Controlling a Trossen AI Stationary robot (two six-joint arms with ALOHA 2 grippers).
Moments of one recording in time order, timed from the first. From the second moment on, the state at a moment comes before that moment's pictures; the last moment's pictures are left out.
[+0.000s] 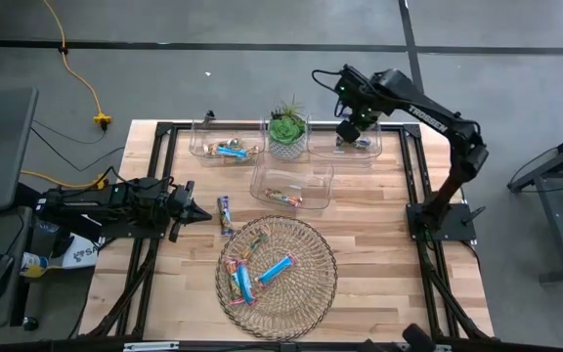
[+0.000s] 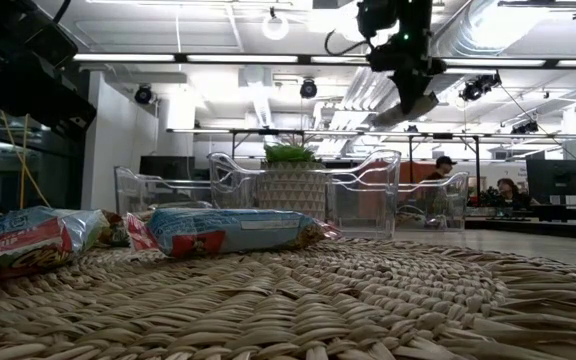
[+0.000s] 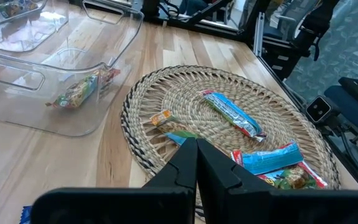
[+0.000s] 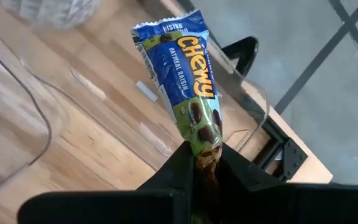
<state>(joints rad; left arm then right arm) 0.00 0.07 0.15 -0.37 0.16 -0.19 -0.66 1.69 1.78 -1.43 0.27 0.13</state>
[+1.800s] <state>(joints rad) 0.00 0.07 0.15 -0.37 0.16 -0.19 -0.68 2.00 1.78 -1.45 0.16 -0.16</state>
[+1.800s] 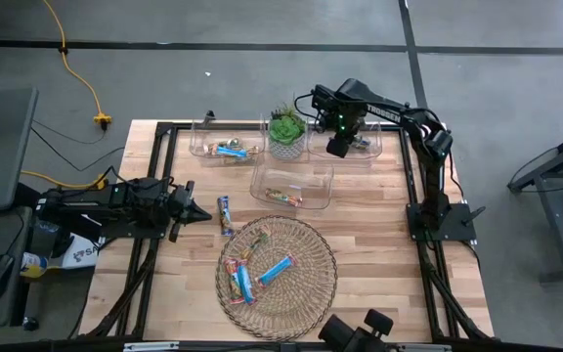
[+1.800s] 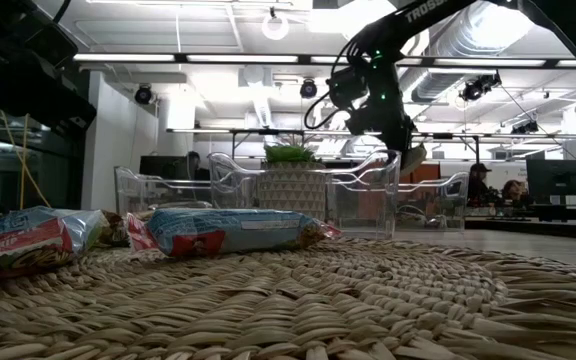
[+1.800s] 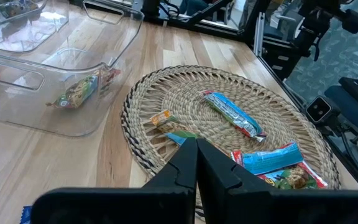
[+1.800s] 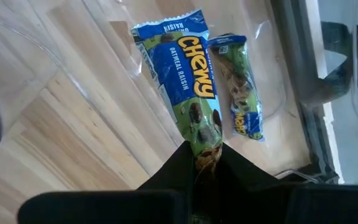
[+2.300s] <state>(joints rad) 0.00 0.07 0.15 -0.37 0.16 -0.19 -0.71 2.00 1.78 -1.46 0.17 -0.13</state>
